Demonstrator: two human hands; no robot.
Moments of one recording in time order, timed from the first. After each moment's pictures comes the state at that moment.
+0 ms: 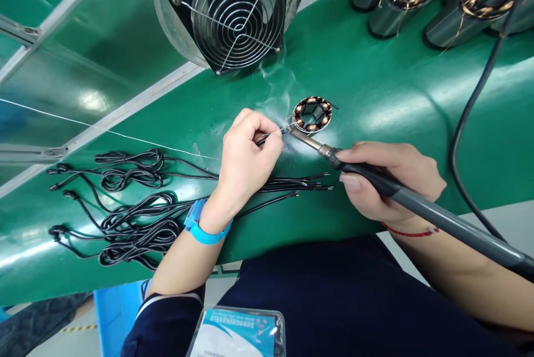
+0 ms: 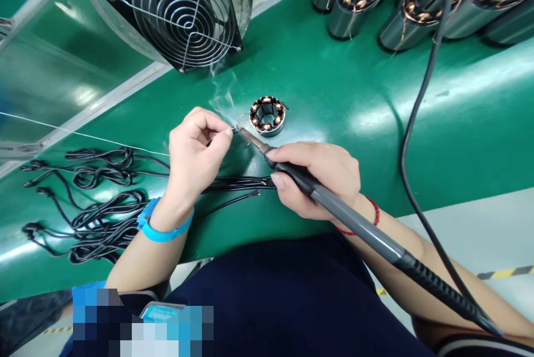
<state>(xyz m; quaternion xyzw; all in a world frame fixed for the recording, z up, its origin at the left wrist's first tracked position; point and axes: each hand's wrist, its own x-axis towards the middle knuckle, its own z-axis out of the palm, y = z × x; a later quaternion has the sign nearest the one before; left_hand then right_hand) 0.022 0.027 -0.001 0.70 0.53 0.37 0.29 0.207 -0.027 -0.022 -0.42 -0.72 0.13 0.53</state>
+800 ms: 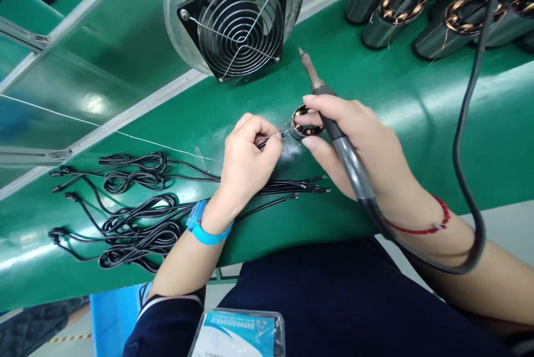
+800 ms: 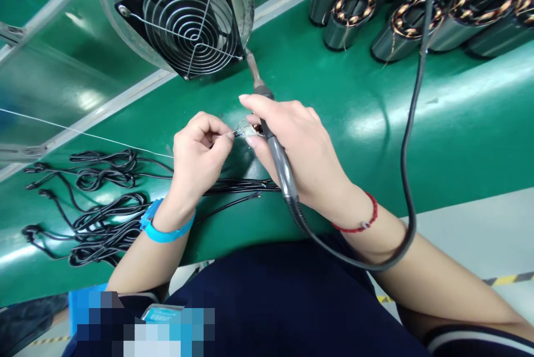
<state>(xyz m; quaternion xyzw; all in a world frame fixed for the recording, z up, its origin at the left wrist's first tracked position) 0.023 0.029 0.003 0.70 0.54 0.36 0.29 0.196 0.000 0.003 -0.52 -0.75 0.18 0.37</state>
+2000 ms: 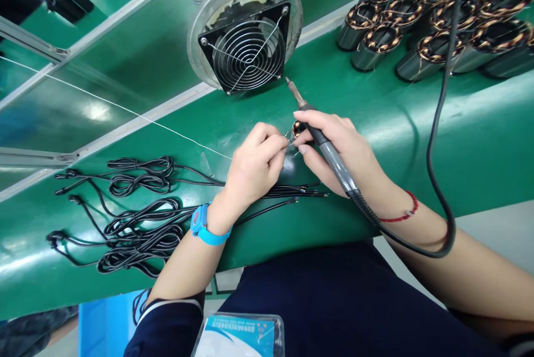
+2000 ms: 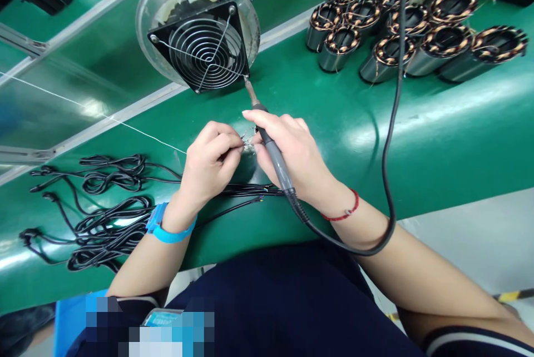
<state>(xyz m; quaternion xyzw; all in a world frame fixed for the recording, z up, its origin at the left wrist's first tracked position) 0.013 0.028 0.002 0.84 0.40 0.33 0.15 0.192 0.007 -0.011 -0.49 -0.76 0.18 0.39</state>
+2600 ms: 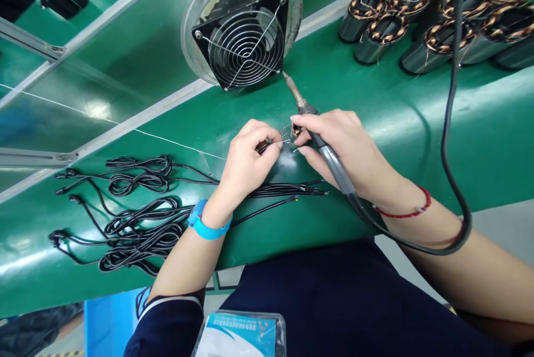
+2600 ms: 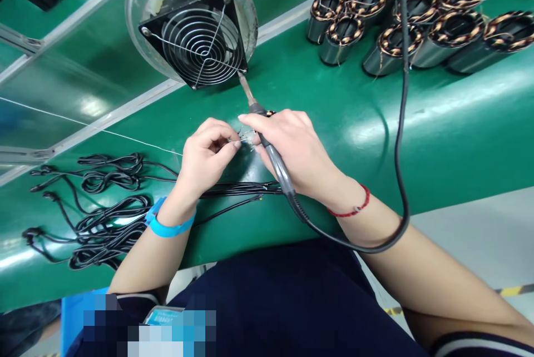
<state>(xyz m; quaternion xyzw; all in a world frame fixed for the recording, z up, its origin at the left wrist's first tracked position) 0.012 0.035 -0.006 0.75 0.47 0.36 0.30 0.201 0.014 -0.014 -0.45 -0.81 0.15 0.36</state>
